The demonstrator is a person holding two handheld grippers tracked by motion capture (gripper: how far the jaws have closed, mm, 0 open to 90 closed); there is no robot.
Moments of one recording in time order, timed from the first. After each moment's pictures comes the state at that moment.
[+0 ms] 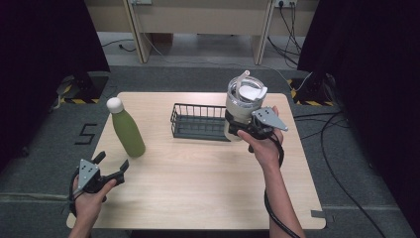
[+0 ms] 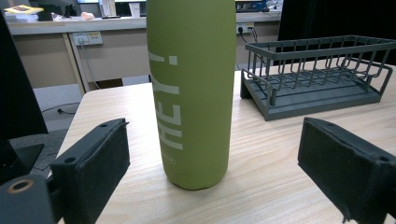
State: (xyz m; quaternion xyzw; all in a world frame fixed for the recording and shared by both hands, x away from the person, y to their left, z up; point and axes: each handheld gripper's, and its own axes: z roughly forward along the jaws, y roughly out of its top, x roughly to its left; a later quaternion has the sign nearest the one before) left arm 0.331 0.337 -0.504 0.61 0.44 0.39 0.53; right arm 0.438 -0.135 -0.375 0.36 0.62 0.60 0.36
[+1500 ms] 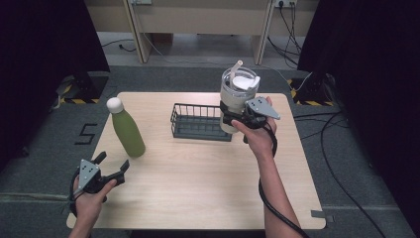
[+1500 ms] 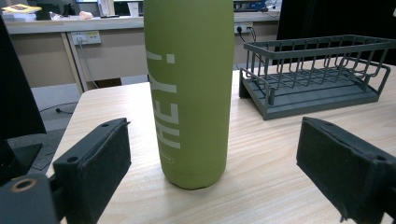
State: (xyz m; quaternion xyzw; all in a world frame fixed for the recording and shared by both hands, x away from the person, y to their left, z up) left arm 0.331 0.336 -0.504 0.61 0.44 0.39 0.53; right arm 0.465 -0.120 -0.366 0.36 0.62 0.60 0.36
